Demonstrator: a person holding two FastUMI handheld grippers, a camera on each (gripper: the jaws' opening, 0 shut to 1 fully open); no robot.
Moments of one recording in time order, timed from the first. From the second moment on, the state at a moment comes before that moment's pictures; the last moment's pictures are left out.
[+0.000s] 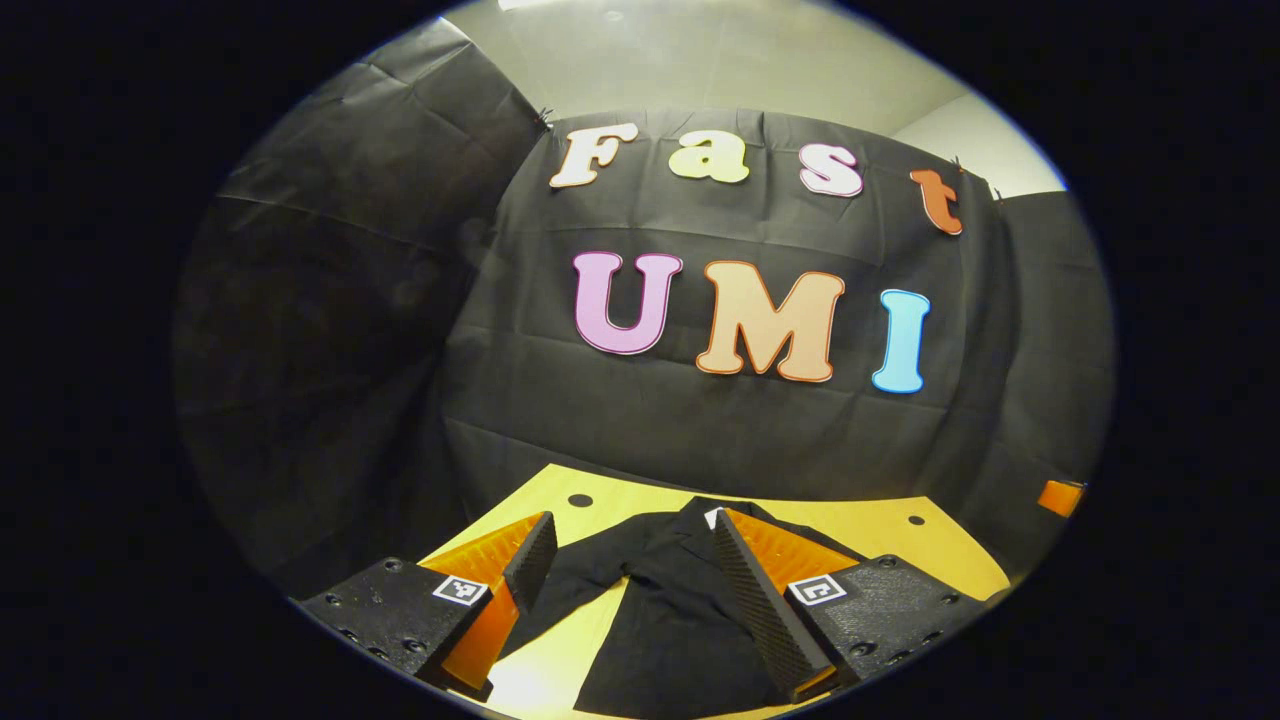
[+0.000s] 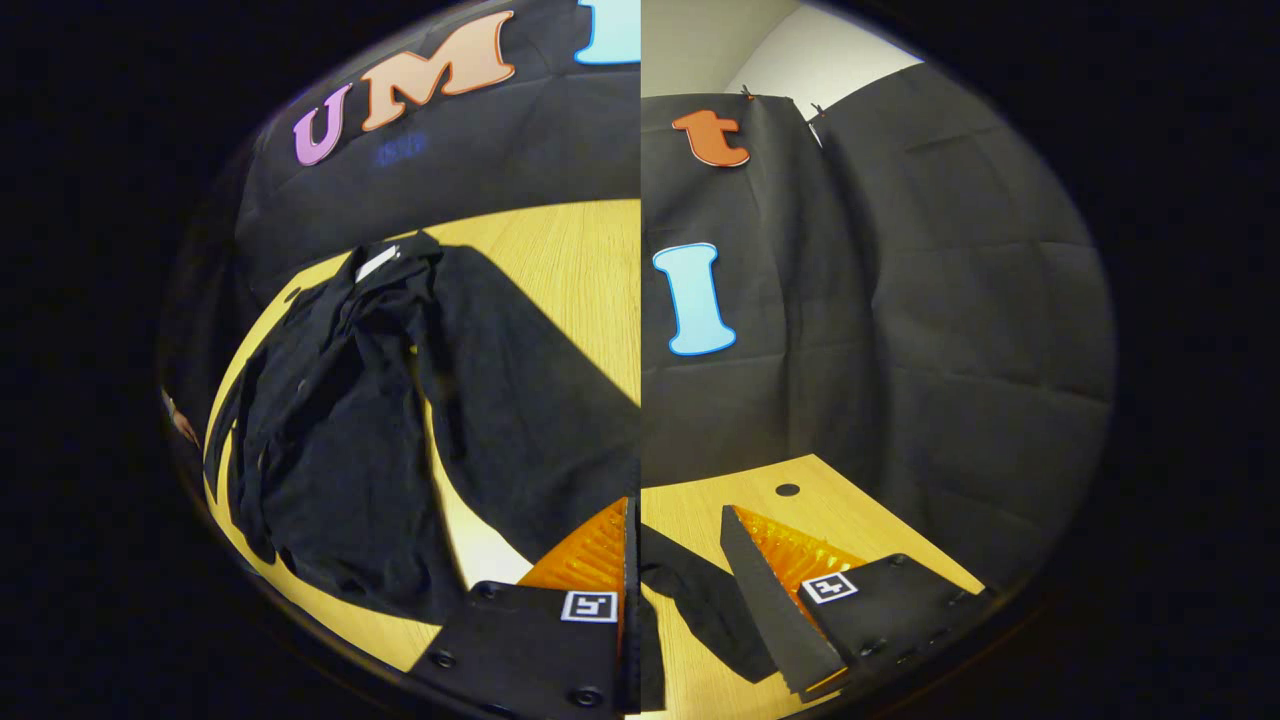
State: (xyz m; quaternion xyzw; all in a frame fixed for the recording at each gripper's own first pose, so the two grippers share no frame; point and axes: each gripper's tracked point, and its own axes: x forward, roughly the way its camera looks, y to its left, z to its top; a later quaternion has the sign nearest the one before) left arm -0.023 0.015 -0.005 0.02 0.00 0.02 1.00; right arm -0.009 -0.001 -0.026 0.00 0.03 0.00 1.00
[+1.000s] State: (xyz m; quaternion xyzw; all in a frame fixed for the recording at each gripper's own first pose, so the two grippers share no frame) left arm -0.026 0.036 -0.017 0.01 0.01 0.05 1.00; right arm -0.004 -0.050 -0.041 -0.04 0.06 -0.04 1.00
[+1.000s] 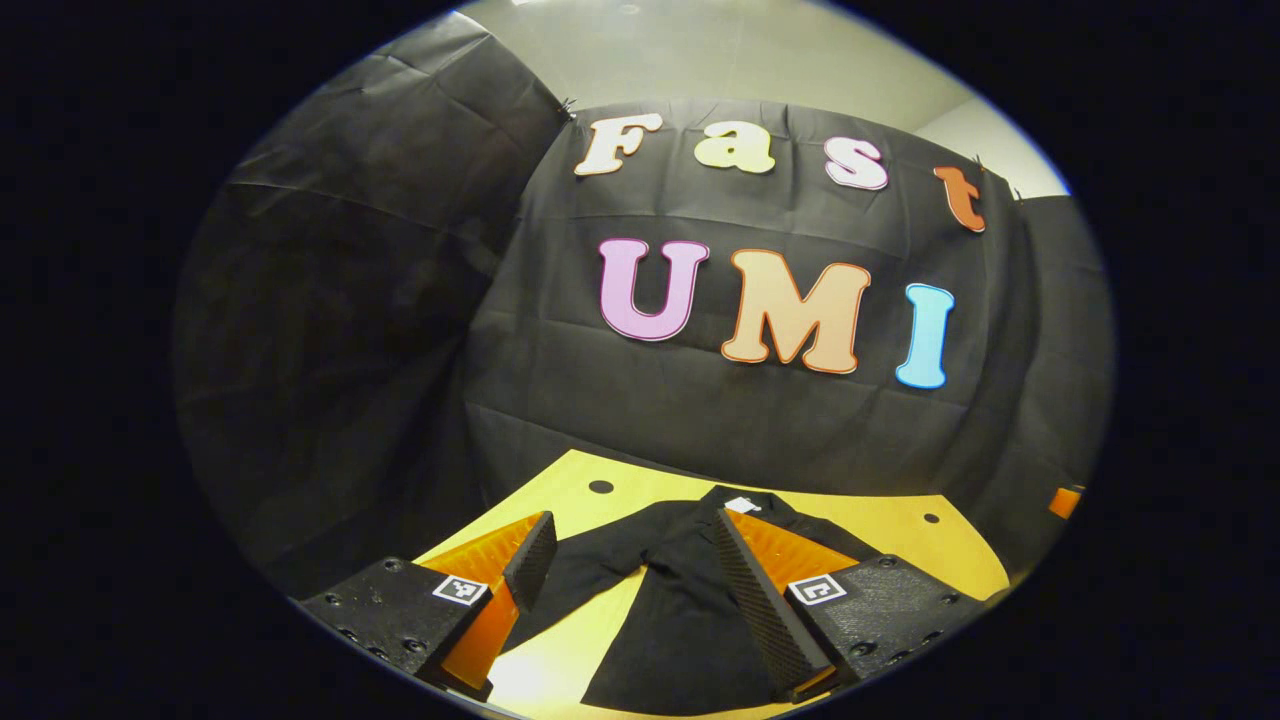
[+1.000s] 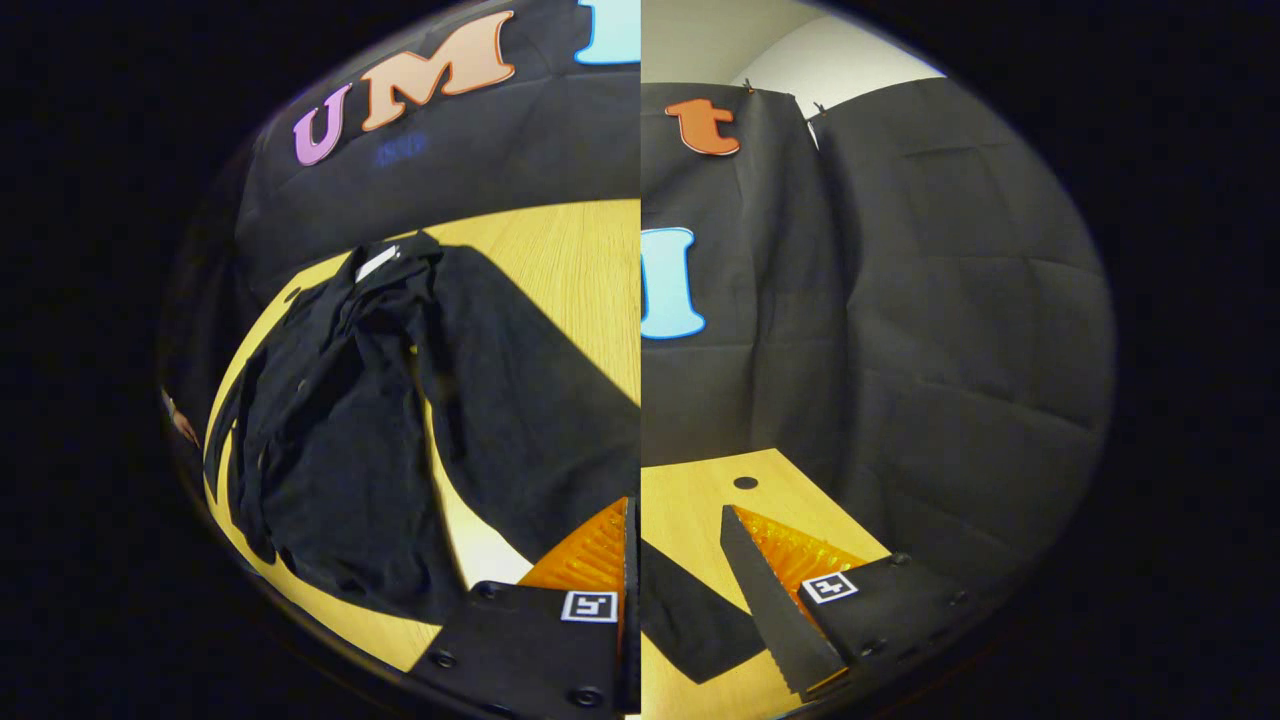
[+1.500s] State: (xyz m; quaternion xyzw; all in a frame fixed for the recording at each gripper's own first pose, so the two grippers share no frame) left arm -0.030 0.048 -0.017 0.03 0.02 0.08 1.00; right arm 0.018 -0.119 -0.108 -0.02 0.13 -0.09 0.99
